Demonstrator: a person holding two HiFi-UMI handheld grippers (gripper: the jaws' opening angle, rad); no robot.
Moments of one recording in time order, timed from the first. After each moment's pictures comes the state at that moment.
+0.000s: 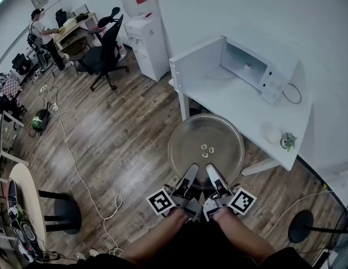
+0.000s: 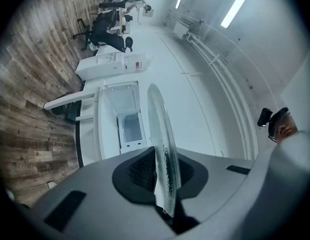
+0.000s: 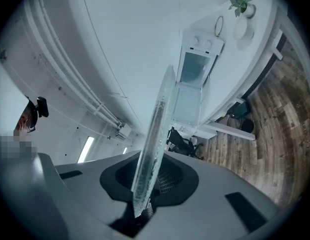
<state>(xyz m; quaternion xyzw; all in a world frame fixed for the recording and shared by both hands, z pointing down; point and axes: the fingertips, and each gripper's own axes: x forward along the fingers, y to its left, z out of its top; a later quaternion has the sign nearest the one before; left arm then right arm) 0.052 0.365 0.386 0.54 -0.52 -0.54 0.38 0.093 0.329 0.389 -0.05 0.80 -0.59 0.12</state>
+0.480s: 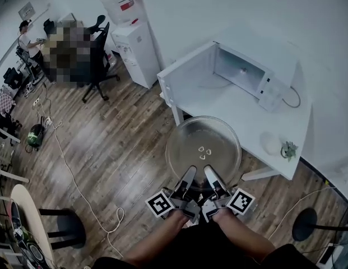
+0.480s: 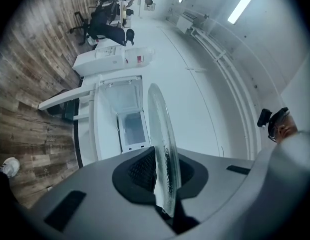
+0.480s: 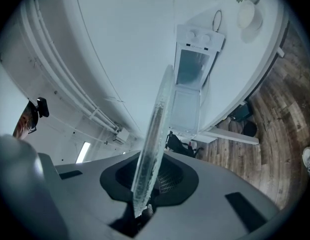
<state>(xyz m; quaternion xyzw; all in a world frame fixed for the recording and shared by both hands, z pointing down) 0.000 0.291 0.403 0.55 -0.51 -0.53 0.40 0.040 0.256 0.405 -0.06 0.79 -0.59 0.13</state>
